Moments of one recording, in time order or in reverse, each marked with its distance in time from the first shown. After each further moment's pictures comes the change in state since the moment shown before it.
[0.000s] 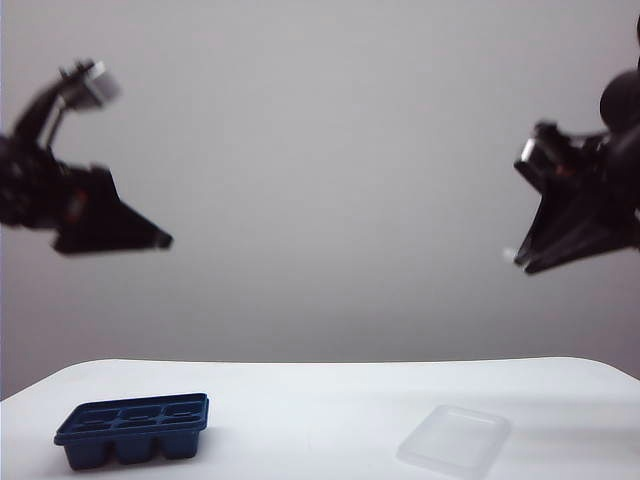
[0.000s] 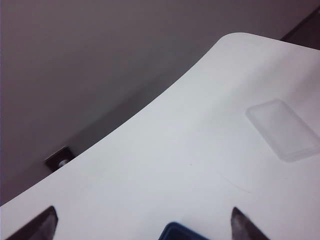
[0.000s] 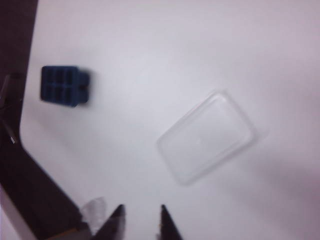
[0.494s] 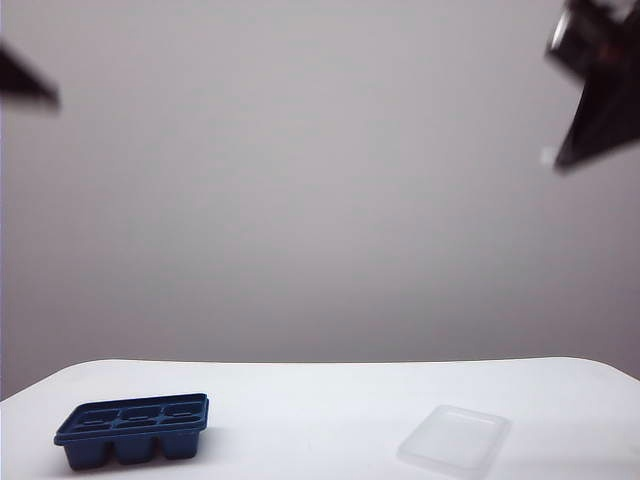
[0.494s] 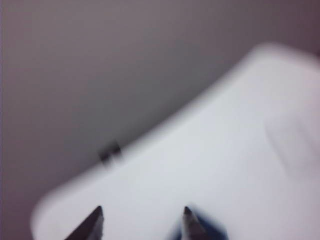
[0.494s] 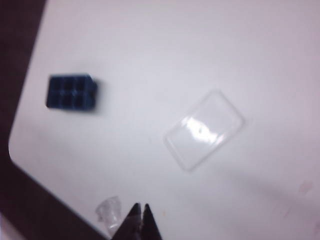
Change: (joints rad) left arm 0.000 -0.711 -0.001 -0.555 -0.175 -0.061; right arm 0.047 -0.401 -0.102 -0.068 0.155 0.100
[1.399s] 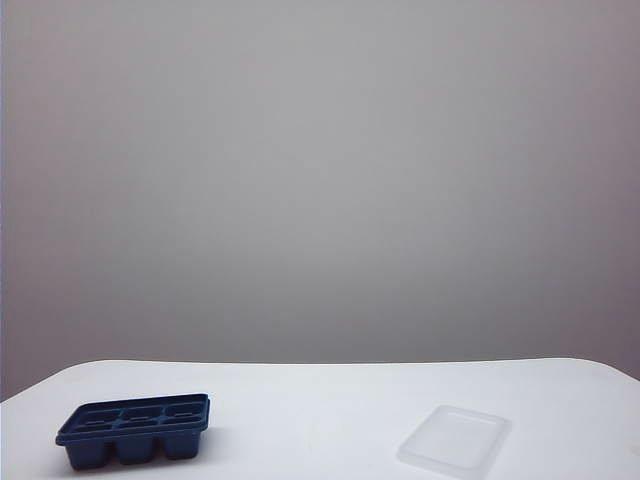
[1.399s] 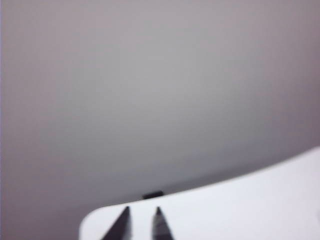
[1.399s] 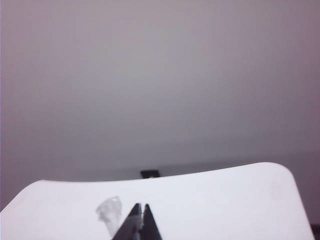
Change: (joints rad) left arm 0.000 -0.530 -0.200 -0.029 -0.264 -0.231; right arm 0.002 -1.158 -0.896 0.767 0.415 0.300
